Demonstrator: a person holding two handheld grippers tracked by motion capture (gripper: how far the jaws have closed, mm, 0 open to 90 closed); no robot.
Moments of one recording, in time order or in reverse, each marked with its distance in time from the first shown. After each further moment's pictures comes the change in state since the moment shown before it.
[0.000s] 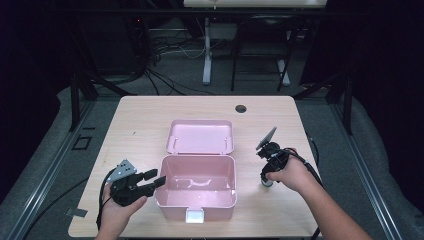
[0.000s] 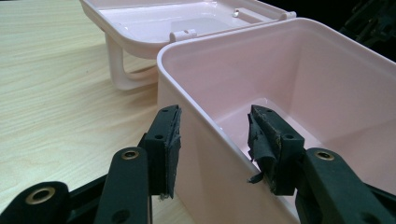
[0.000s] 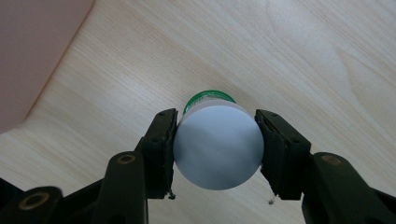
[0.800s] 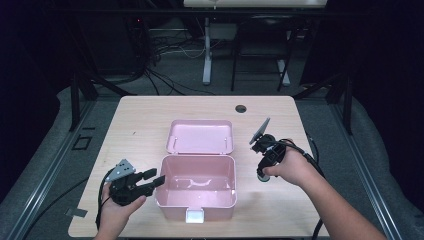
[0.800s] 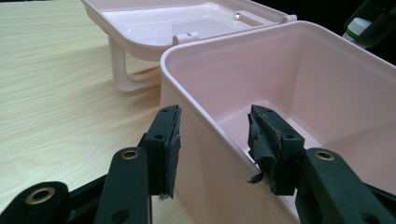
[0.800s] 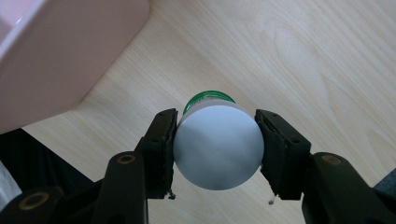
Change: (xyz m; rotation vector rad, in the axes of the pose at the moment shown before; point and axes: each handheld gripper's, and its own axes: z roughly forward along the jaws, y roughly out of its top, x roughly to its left) left arm 0.001 0.001 -0.002 -0.005 0.000 -0.009; right arm 0.023 0.012 -0.047 -0.013 -0.007 -0.107
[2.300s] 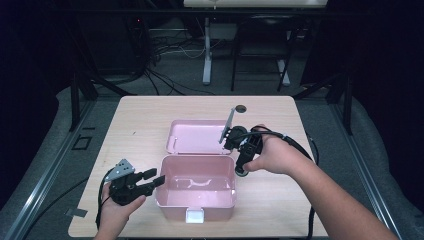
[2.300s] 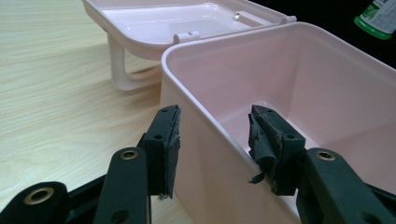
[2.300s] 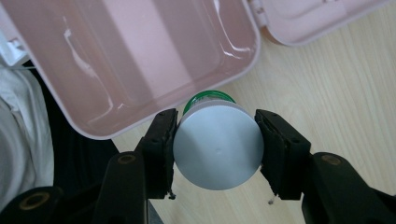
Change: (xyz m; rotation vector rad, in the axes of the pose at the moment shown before) left arm 0.002 -0.001 0.001 0.000 -0.009 -0.015; right arm 0.067 0.042 -0.065 -0.024 0.013 -0.388
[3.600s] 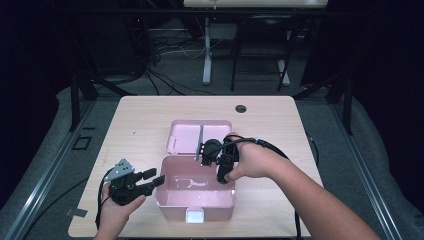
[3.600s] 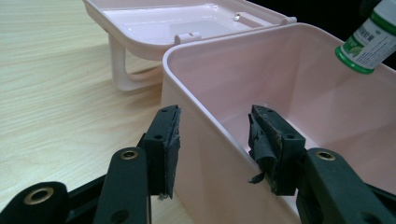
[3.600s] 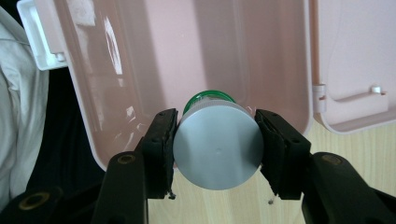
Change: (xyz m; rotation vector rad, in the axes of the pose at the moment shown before) left arm 0.001 0.000 0.000 -0.006 -0.001 -0.004; right arm 0.036 0.038 0.023 0.008 0.015 -0.279
